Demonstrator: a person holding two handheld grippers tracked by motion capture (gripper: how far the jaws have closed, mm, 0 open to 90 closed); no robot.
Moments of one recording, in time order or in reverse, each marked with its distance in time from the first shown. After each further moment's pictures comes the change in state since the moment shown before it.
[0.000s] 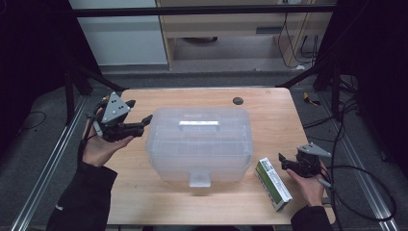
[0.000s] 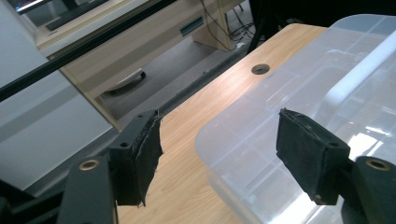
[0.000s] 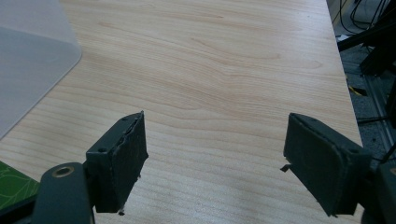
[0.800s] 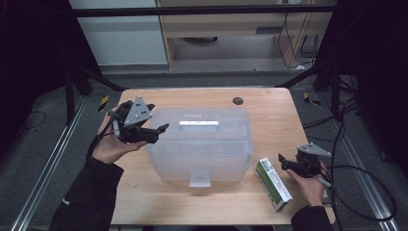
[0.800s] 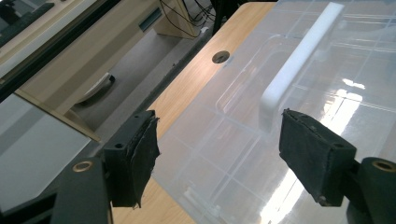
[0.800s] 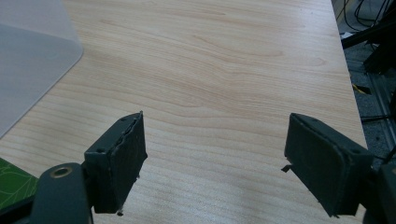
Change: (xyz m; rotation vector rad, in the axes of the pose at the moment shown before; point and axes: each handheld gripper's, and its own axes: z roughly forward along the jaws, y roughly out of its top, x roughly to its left) left arm -0.026 0.018 0.018 0.076 -0.139 0.184; right arm 0.000 0.000 0.001 0.013 0.010 0.004
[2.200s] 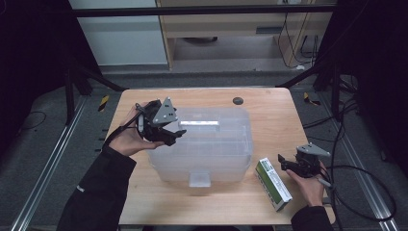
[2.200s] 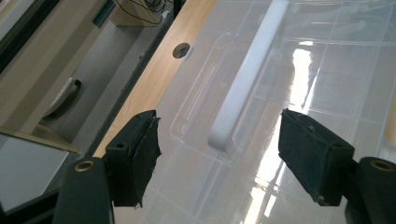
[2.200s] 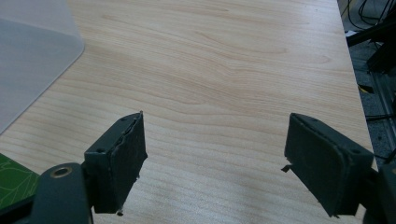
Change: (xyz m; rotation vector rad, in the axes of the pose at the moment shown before) left arm -0.018 0.031 0.035 0.081 -0.142 0.138; right arm 0.000 -0.001 0.002 0.011 0.007 -0.011
